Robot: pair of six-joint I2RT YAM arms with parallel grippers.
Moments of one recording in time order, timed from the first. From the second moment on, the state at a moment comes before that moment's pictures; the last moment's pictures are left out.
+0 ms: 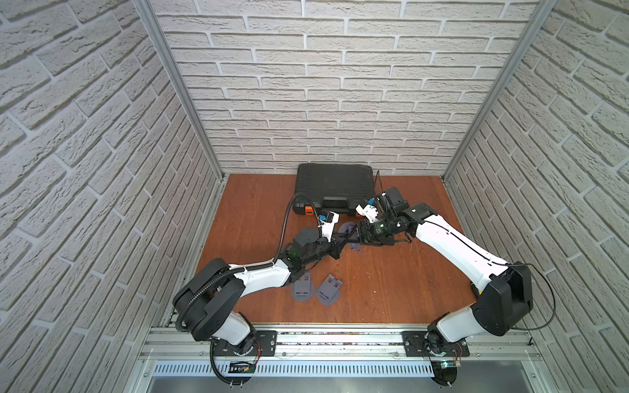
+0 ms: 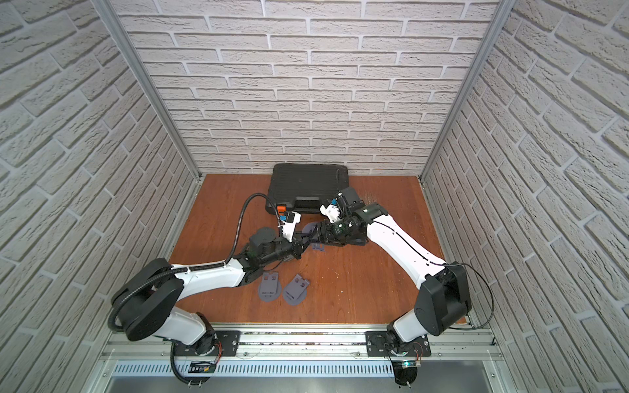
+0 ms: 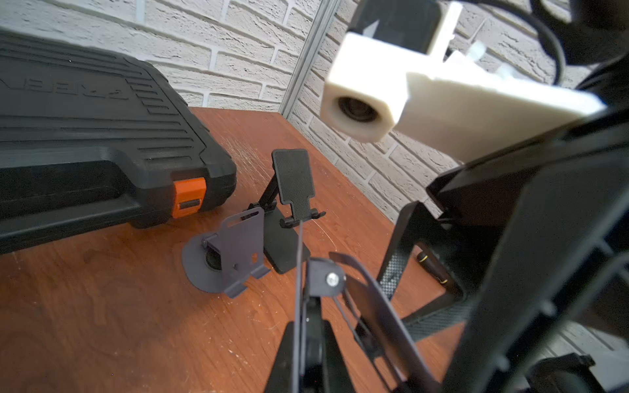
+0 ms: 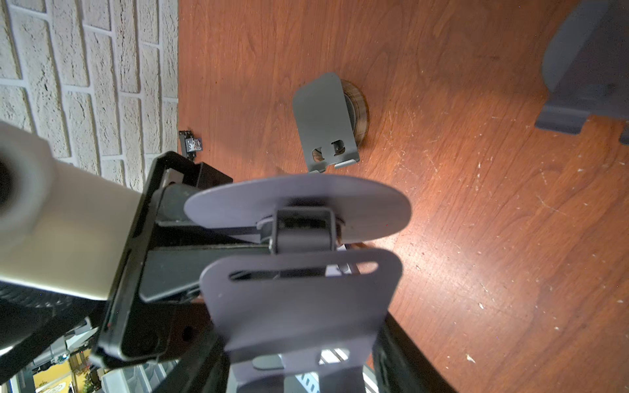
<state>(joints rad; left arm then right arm) -0.79 1.49 0.65 0.65 0.23 -0.44 0.44 1.51 1.32 -0.91 -0.57 0.47</state>
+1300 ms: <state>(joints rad) -0.77 1.53 0.67 0.69 0.26 -0.49 0.45 1.50 1.39 -0.83 -0.38 0.56</state>
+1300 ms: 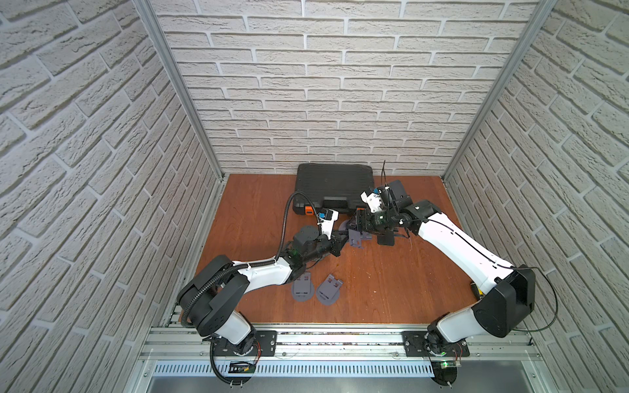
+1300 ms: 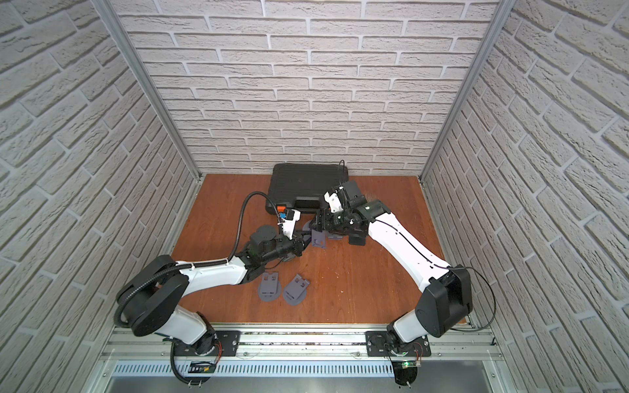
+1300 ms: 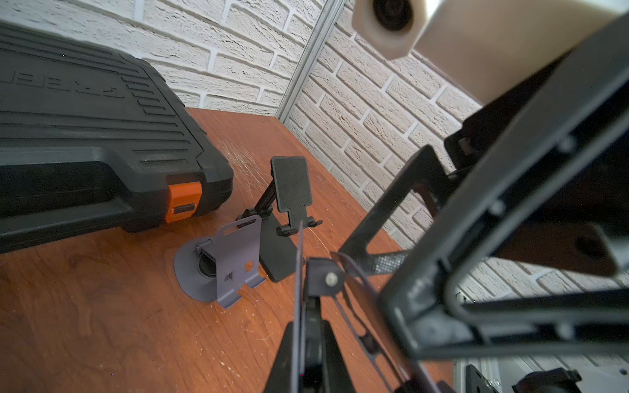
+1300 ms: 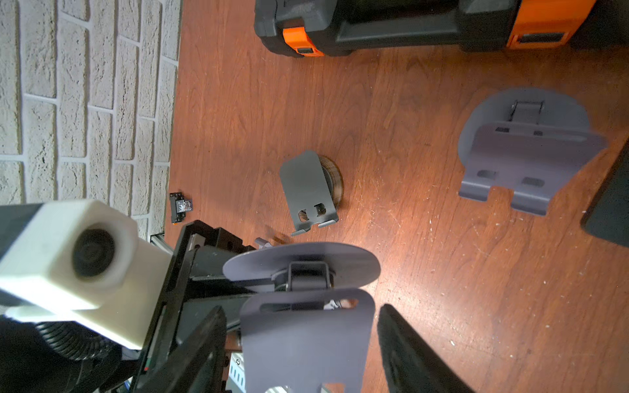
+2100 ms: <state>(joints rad) -0.77 1.52 0.67 0.70 0.27 -0.49 0.45 1.54 1.41 -0.84 -0.39 0.54</state>
